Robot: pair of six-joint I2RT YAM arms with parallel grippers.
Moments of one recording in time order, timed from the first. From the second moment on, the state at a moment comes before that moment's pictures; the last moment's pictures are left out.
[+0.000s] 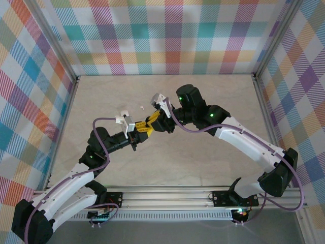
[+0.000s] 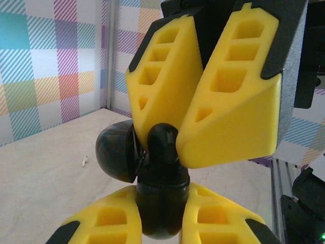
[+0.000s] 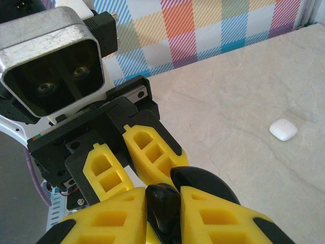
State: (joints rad) left arm -0.55 0.80 0.48 0.39 0.55 -0.16; right arm 0.84 1.41 1.42 -0.53 -0.56 -0.10
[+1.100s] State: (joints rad) left arm -0.55 0.80 0.48 0.39 0.54 -0.16; right arm 0.84 1.40 1.47 -0.54 -0.52 -0.01
